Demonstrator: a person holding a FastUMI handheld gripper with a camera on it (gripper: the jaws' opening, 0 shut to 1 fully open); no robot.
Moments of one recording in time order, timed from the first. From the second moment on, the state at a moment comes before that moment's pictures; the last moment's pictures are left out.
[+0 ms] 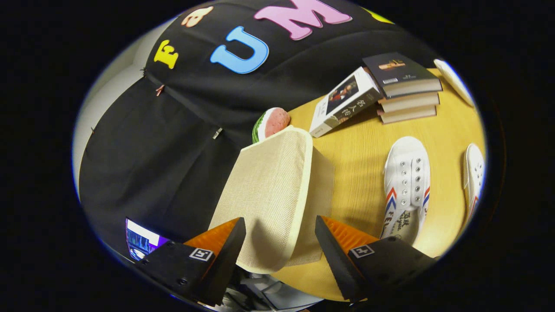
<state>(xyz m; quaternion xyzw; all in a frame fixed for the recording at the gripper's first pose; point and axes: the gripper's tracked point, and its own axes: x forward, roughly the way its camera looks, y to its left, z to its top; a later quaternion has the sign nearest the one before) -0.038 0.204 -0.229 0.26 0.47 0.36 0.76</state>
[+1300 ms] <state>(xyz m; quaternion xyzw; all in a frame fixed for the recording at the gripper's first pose) -0.041 0.225 -0.220 0.27 0.55 0.33 0.71</state>
